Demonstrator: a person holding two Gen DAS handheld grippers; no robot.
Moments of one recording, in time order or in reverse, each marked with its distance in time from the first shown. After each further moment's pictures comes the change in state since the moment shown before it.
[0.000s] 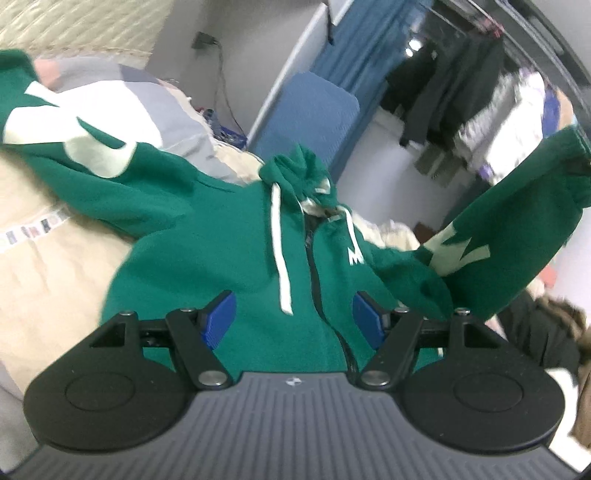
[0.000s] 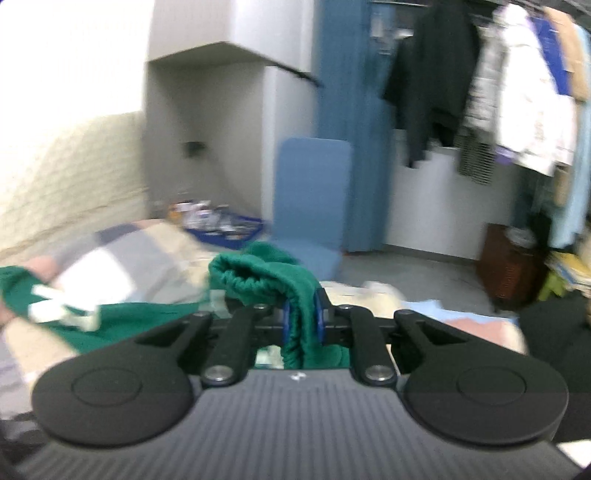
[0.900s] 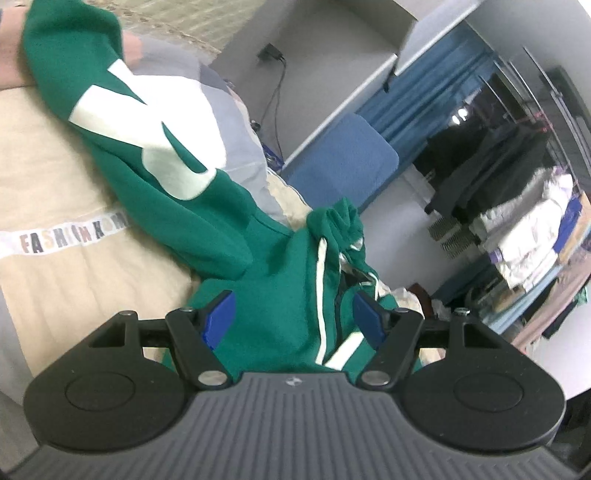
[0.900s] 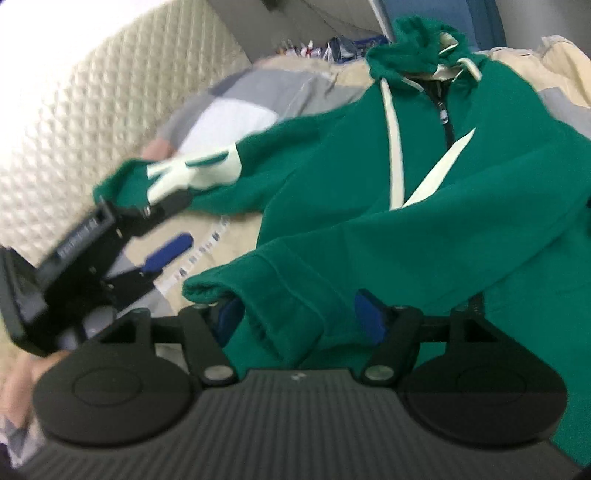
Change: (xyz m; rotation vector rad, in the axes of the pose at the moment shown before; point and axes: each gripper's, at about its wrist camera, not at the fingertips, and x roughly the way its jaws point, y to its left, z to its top) left arm -0.023 0.084 0.048 -0.261 -0.059 -0.006; right arm 0.096 0.140 -0.164 0.338 0.450 0.436
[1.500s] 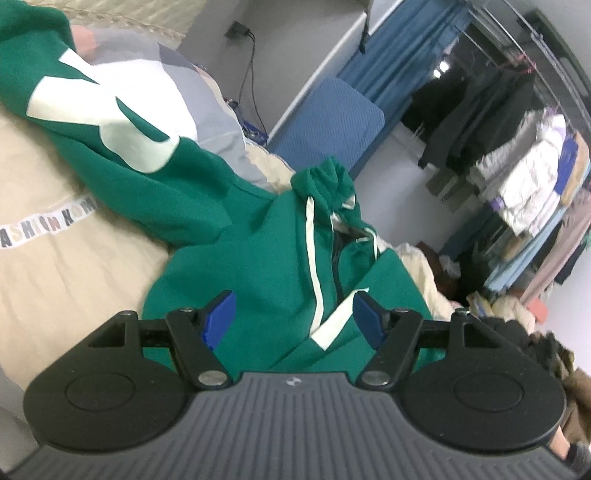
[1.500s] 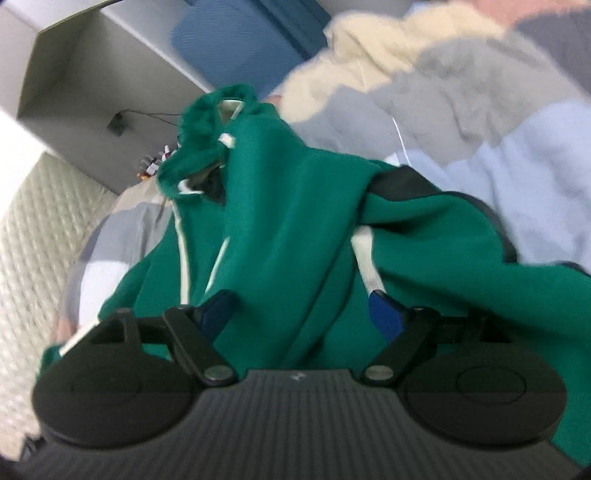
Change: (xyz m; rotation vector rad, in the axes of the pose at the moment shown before) left arm 0.033 -0.023 -0.032 0.144 0.087 0.011; right arm -0.013 -0.199 0.030 0.490 -0.199 -0.141
